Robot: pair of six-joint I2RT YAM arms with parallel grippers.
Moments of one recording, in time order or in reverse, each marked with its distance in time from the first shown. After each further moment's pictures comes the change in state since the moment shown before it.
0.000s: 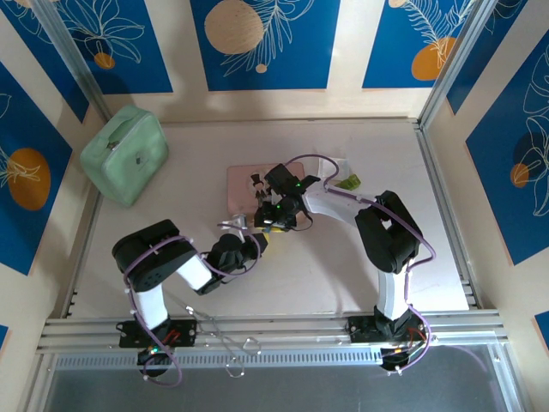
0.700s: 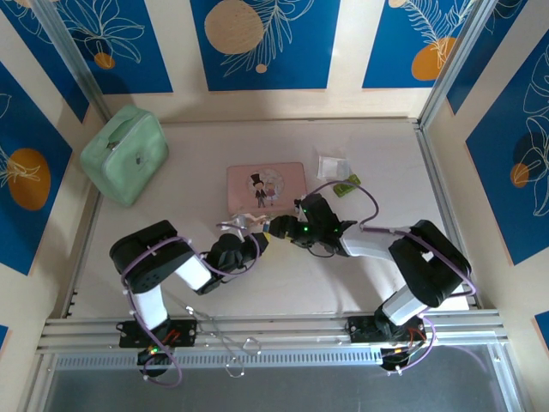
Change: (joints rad) left arm 0.002 -0.019 -0.001 -0.004 0.027 -0.104; right arm -0.041 -0.345 -0.684 0.827 0.000 0.217
